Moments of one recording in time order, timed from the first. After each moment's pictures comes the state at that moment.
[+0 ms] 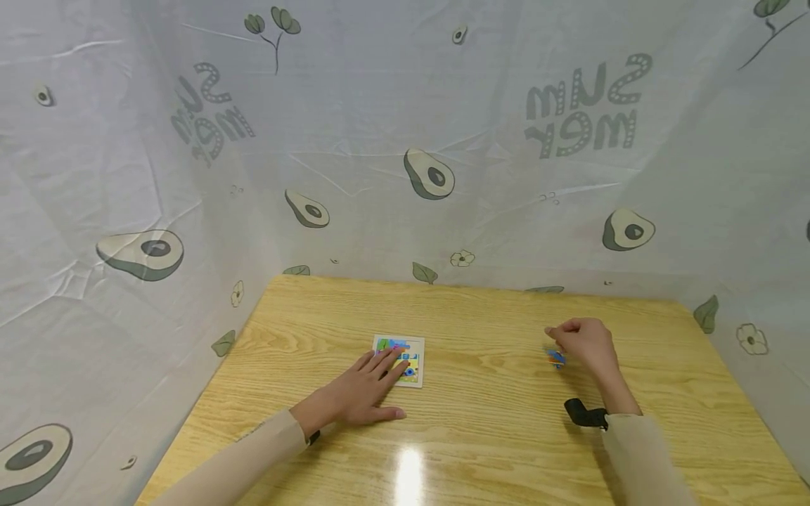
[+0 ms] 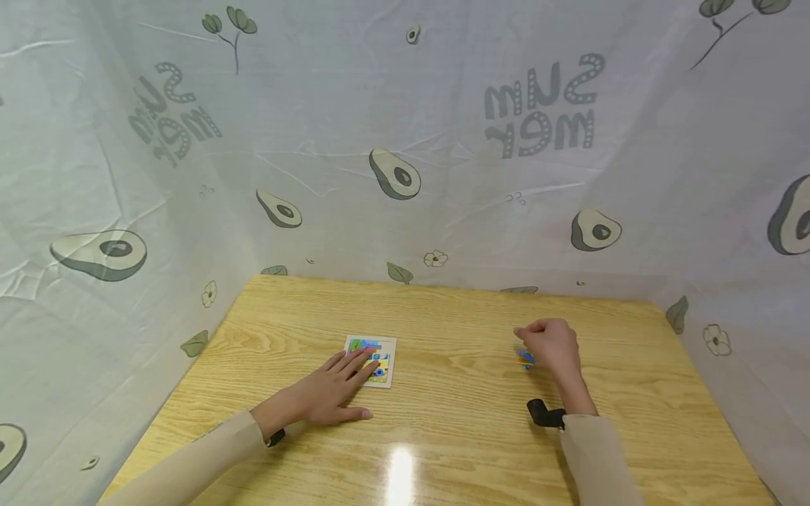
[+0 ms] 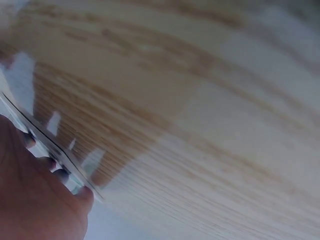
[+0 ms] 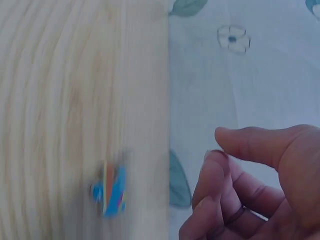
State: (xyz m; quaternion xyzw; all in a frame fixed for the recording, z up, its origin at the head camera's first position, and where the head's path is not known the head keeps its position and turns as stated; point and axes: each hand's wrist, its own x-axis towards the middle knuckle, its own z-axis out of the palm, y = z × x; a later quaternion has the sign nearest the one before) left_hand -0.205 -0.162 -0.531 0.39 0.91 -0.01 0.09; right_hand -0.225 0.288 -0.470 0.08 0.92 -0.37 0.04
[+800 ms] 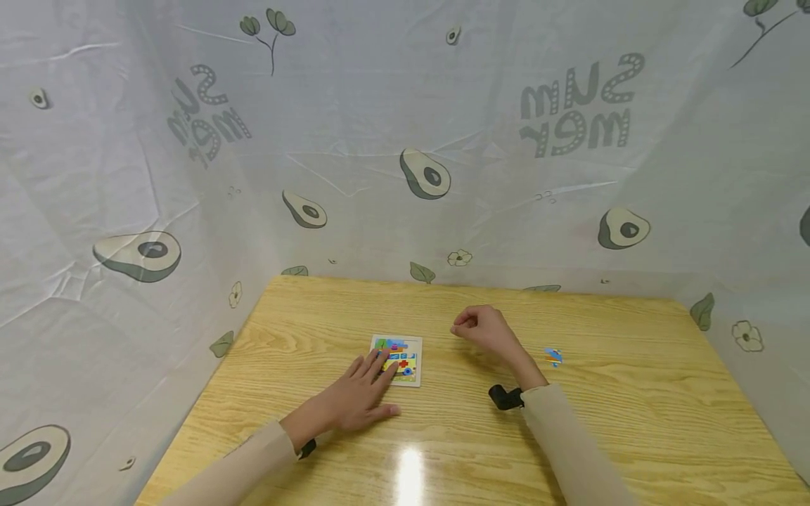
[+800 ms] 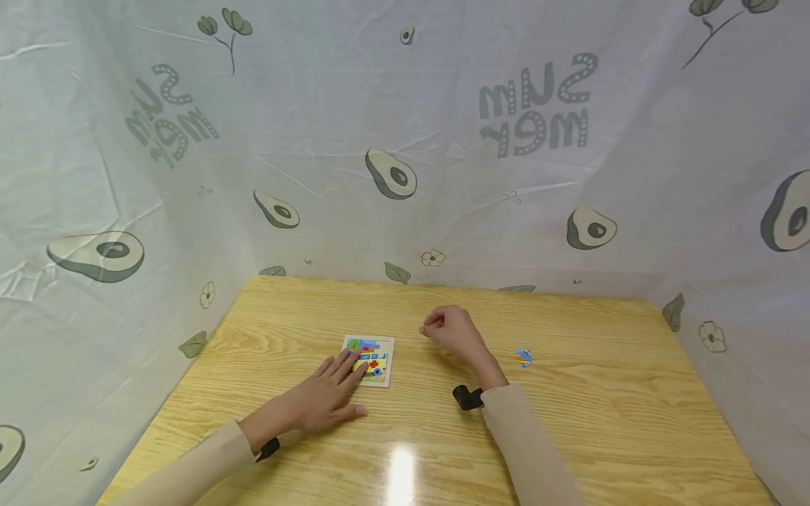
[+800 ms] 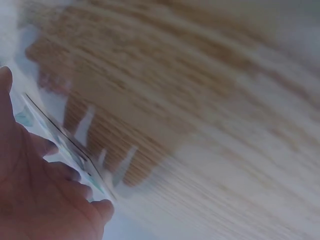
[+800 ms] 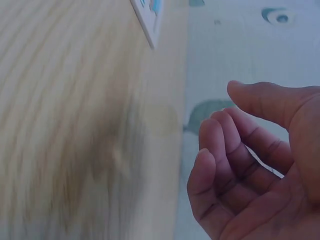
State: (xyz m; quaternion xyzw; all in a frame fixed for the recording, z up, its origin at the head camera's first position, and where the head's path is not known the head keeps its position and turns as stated) left_hand -0.188 -0.163 -0.527 0.33 0.93 0.05 0.13; right_hand -0.263 0.157 -0.482 -0.11 0.89 -0.43 0.06
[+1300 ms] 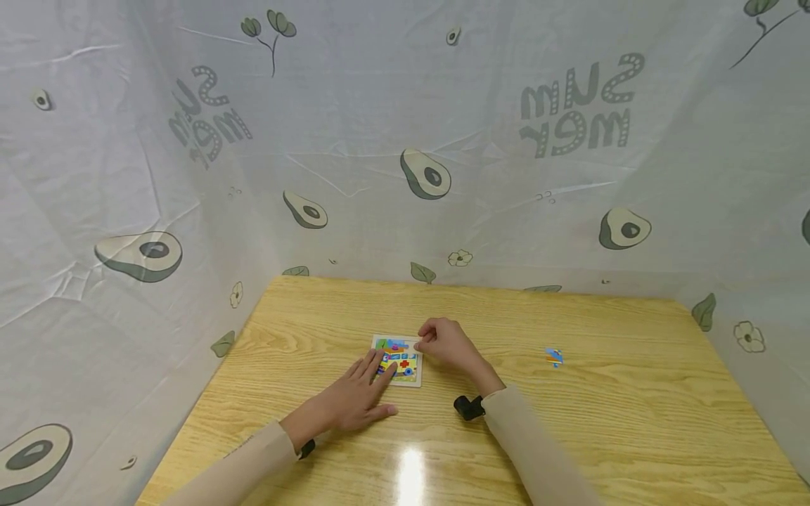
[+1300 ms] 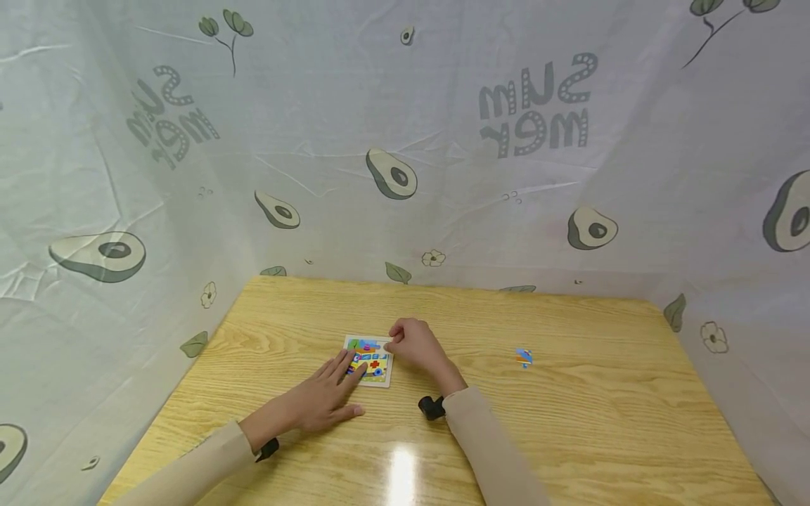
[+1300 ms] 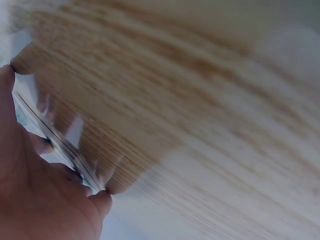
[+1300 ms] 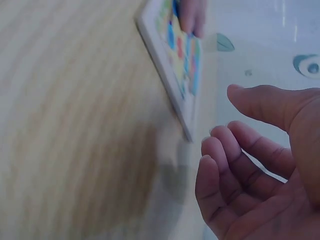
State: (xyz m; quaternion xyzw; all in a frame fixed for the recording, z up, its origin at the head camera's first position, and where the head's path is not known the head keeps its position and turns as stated) left_hand -0.187 -0.166 -0.527 0.33 0.93 0.05 0.13; right_hand -0.260 0.087 -0.505 -0.13 0.88 -0.44 0.09
